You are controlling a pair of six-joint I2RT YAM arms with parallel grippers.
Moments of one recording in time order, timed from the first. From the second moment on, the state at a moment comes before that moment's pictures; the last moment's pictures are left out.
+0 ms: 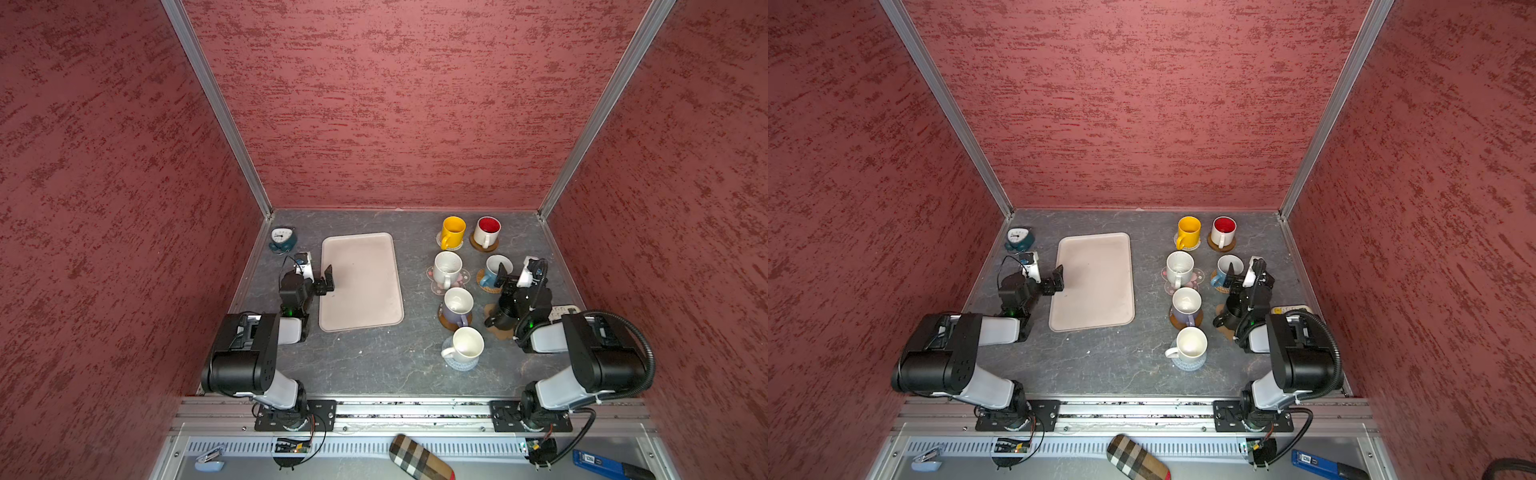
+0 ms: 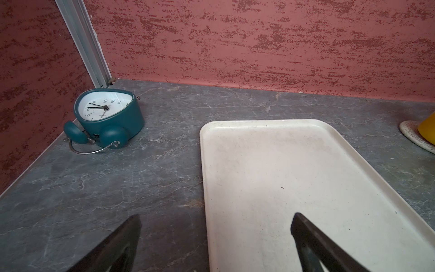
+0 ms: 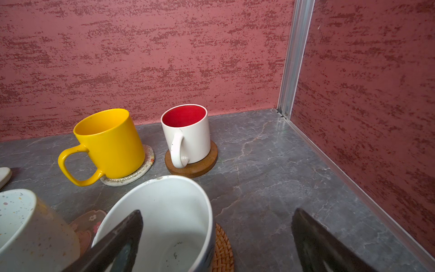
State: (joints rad) left arm 0.02 1.52 0.36 0.88 0.05 -0.07; right arm -0.03 1.54 0.27 1.18 0.11 0.09
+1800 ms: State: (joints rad) left arm 0.02 1.53 0.36 0.90 -0.03 -0.09; right arm -0.03 1.54 0.27 1.18 0.12 0.09
